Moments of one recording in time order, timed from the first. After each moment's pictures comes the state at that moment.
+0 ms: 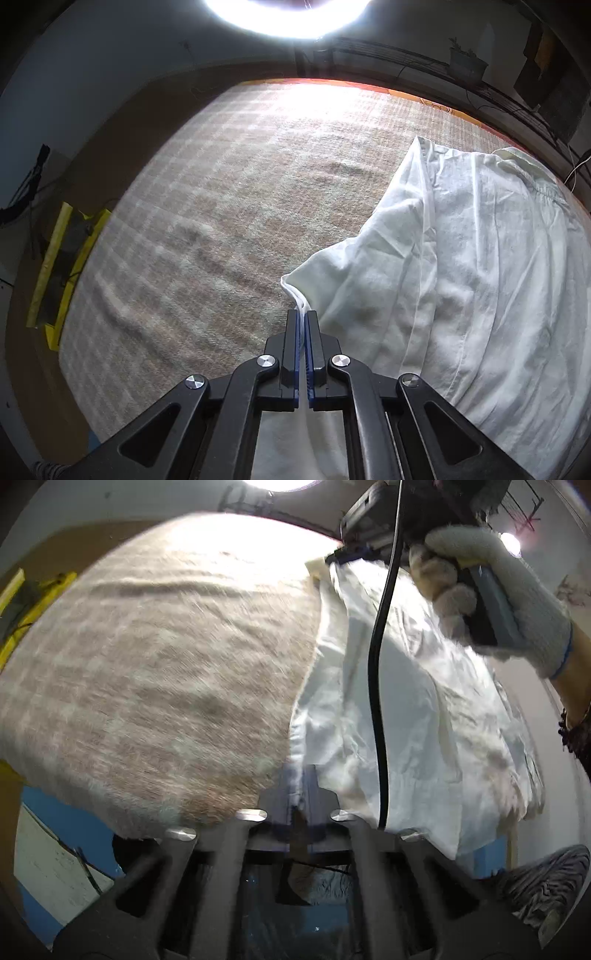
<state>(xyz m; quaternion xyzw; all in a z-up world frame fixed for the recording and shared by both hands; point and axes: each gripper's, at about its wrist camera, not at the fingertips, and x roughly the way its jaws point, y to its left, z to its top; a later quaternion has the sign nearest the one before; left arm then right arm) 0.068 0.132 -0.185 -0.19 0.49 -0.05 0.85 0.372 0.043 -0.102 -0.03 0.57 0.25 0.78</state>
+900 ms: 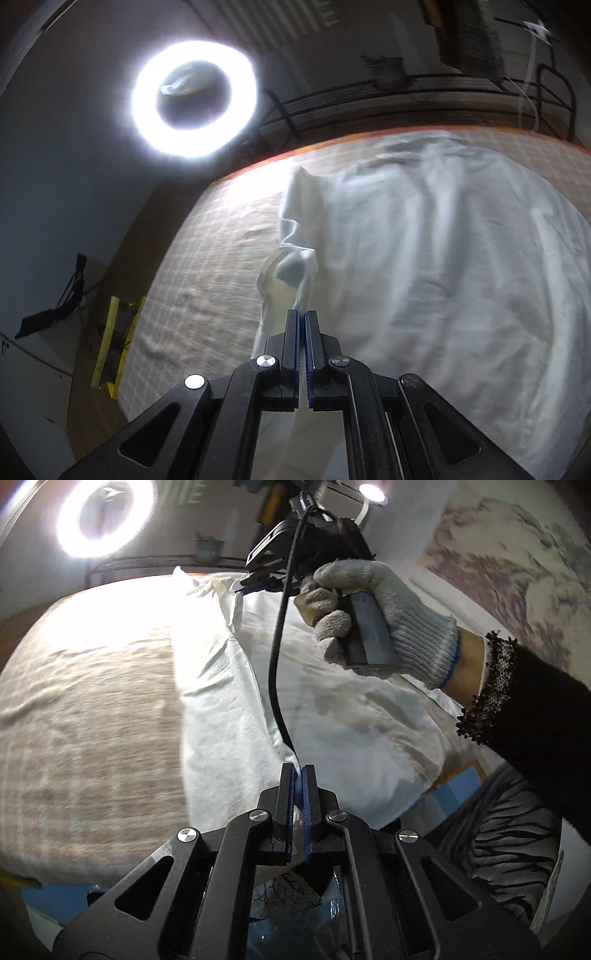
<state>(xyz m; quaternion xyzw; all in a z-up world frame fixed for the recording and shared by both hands) 0.061 -0.021 -0.109 -0.06 0.43 -0.24 0.87 0.357 -0.158 -0.081 0.18 0.50 0.23 0.81</state>
